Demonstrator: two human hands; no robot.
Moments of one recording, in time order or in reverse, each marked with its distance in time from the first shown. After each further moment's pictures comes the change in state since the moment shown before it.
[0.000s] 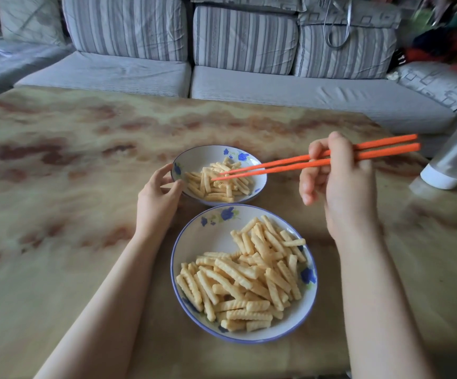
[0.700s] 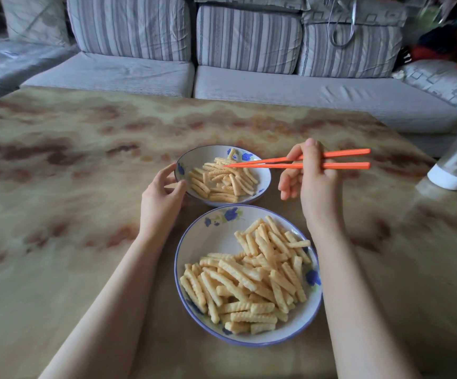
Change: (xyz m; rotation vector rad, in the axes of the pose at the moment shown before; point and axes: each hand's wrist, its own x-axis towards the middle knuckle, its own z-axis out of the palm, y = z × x) left_hand 0.000 0.000 0.000 0.030 -0.001 0.012; right_hand 0.014 0.038 0.016 -0.084 -0.004 -0.053
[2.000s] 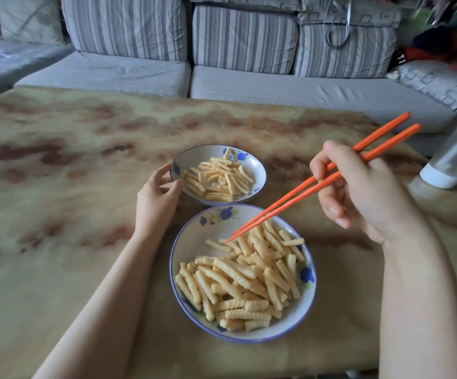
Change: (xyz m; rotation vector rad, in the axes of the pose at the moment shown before) left_hand 0.002 -0.004 0.001 -0.014 0.004 -0.001; right_hand -0.015 -0.056 -0.053 -0.195 -0.327 0.173
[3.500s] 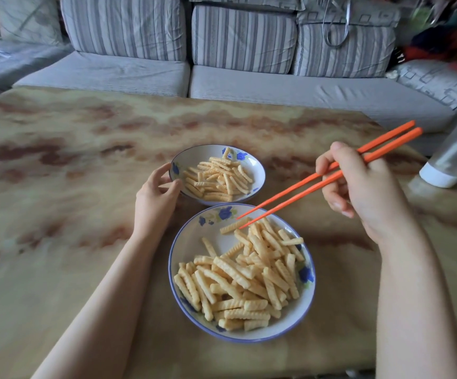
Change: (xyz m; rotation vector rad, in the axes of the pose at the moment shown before) left_hand 0.002 -0.003 0.001 -0.002 -0.012 0.002; right_hand 0.012 0.017 -0.004 -0.025 0.144 -0.094
